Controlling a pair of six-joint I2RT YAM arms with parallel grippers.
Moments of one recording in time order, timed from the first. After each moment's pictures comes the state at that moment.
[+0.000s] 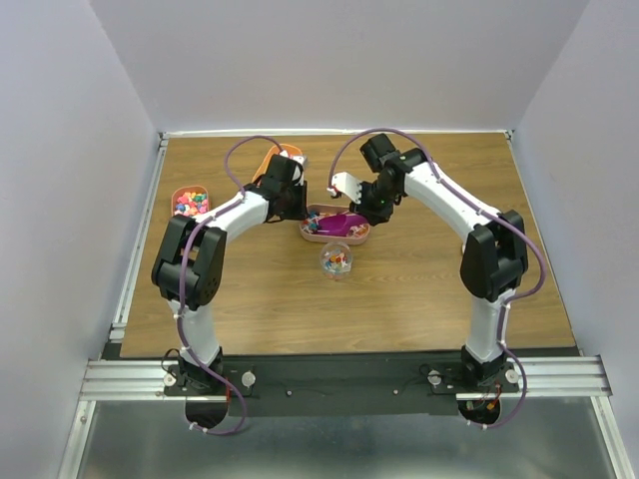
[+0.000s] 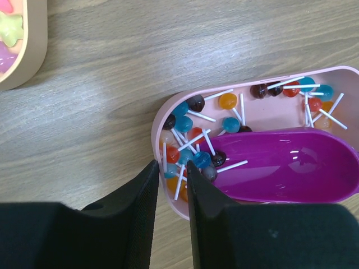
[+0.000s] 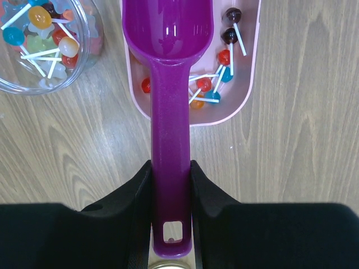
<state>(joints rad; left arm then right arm) -0.41 1.87 1.30 -0.27 0.13 -0.29 0.52 1.97 1.75 -1.01 -0.24 -0.94</state>
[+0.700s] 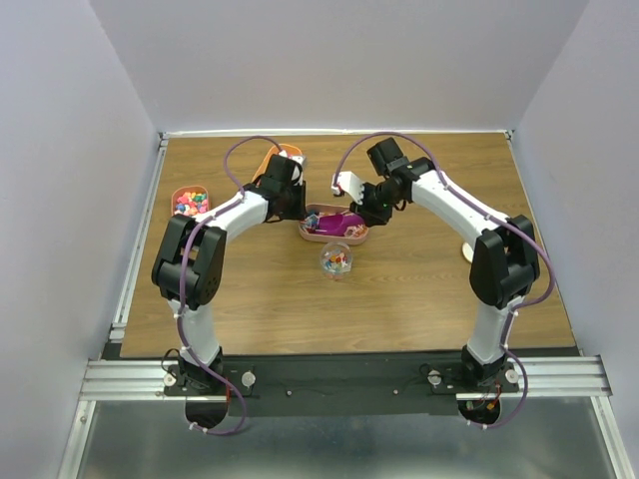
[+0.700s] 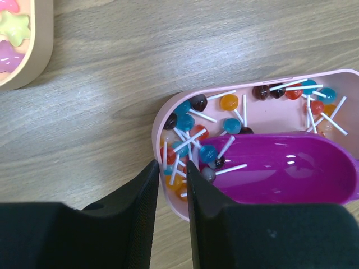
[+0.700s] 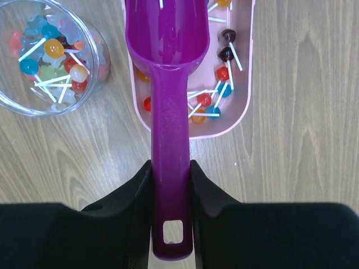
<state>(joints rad) -0.40 1.88 1.30 -0.27 0.12 -0.29 0.50 1.89 1.61 -0.85 -0.33 -0.88</state>
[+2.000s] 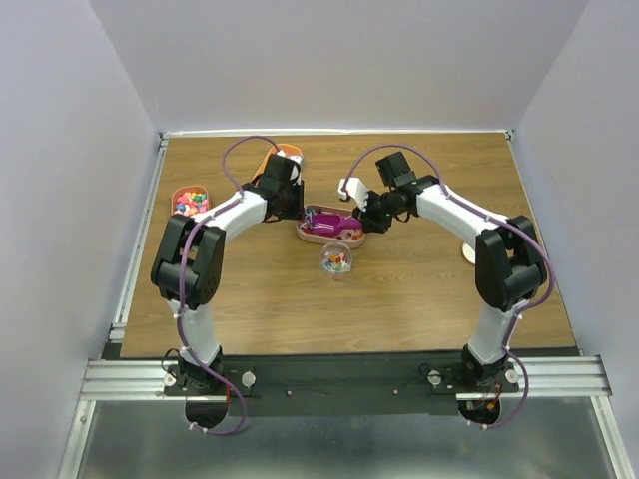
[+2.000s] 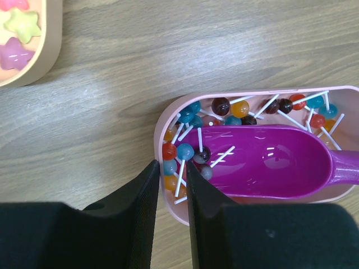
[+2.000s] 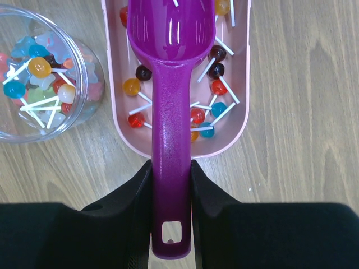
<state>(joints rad) -0.40 1.88 1.30 -0.27 0.12 -0.29 0.47 1.85 1.39 -0.58 -0.42 -0.83</state>
